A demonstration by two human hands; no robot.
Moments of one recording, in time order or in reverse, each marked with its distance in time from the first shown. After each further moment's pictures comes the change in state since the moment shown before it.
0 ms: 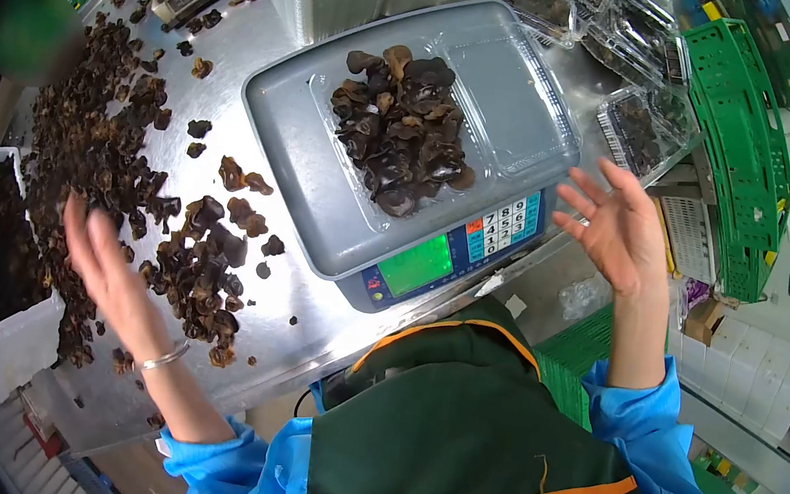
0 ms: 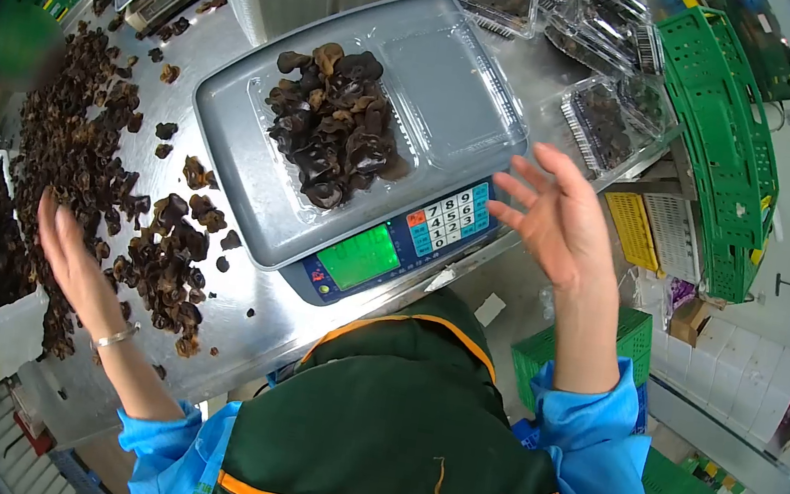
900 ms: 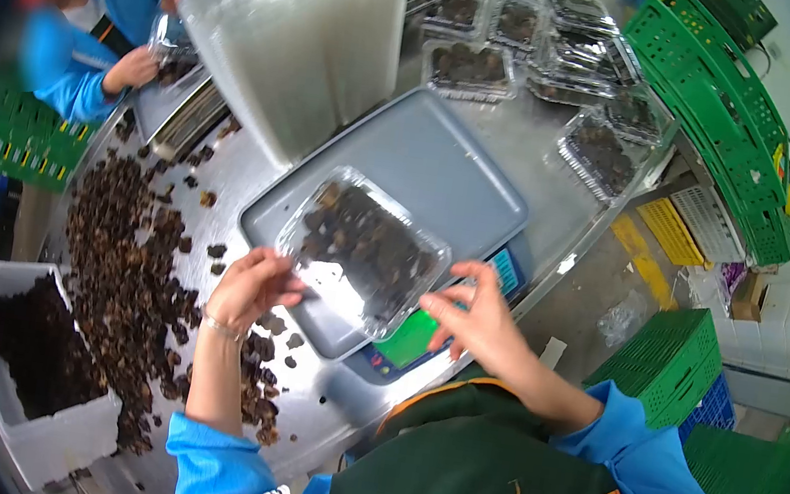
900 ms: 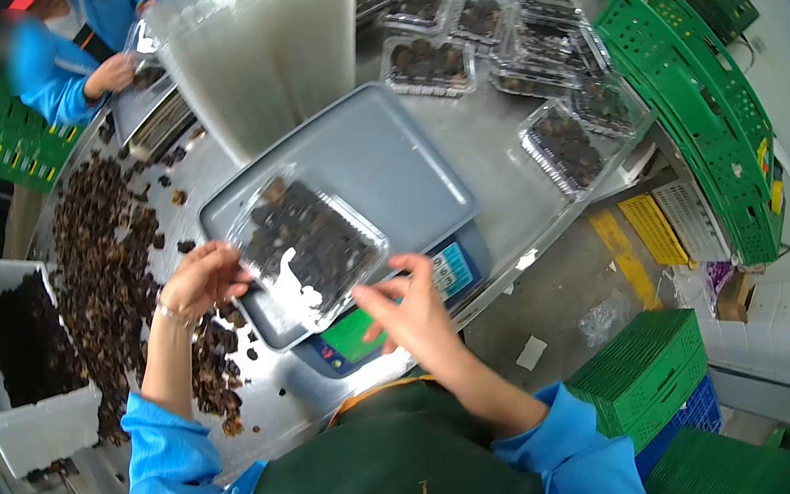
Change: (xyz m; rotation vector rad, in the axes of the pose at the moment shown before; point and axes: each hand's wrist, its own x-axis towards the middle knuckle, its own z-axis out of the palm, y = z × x) left_hand 0.021 0.021 0.109 -0.478 -1.098 -0.851; right_hand -0.026 0.073 0.042 -0.444 -0.160 0.004
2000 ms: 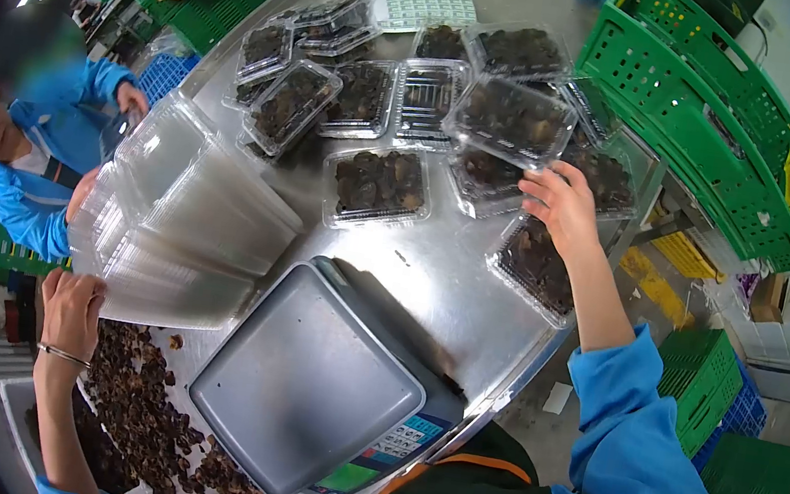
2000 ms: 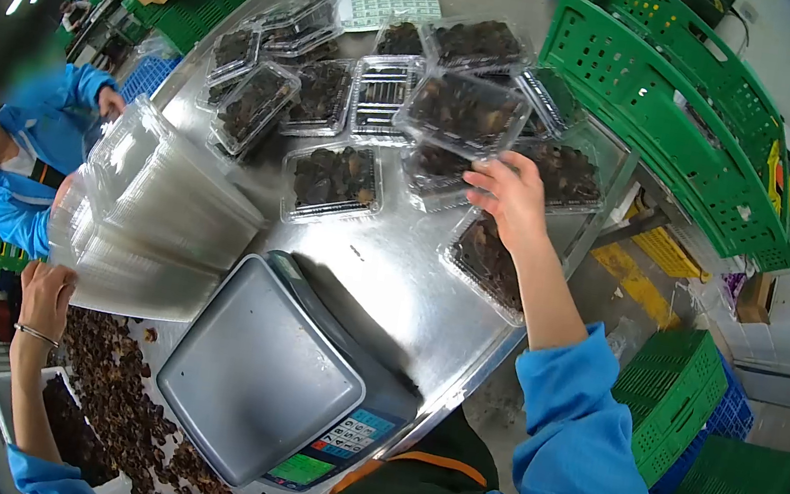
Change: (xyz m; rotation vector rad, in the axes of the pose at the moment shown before) left_hand 0.027 0.250 0.088 2.204 0.416 0.622; right_hand 0.236 -0.100 -0.307 0.583 0.456 -0.297
